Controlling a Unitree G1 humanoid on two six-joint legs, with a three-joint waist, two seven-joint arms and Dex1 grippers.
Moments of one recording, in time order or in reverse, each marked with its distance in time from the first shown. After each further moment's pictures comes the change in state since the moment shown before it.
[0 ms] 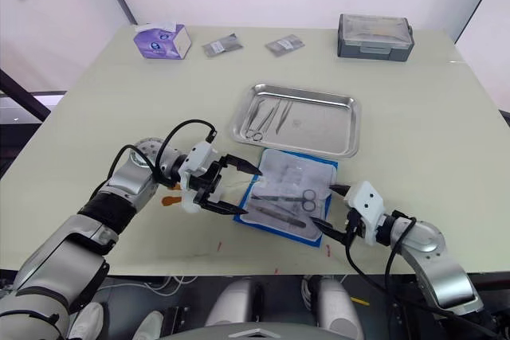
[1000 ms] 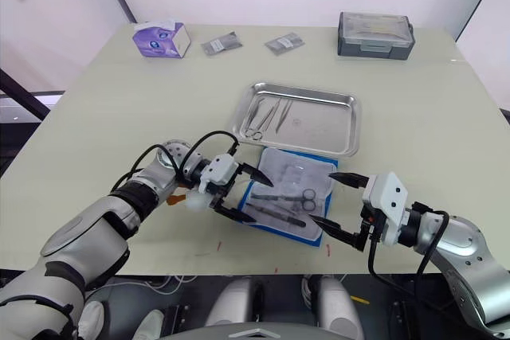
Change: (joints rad) left arm -0.185 -0.106 -0.329 0.349 -0.053 -0.269 -0.001; right arm 0.029 -0.120 -0.125 -0.296 0.209 0.114 0.013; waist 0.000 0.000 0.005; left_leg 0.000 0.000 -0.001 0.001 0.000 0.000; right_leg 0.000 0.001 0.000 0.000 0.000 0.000
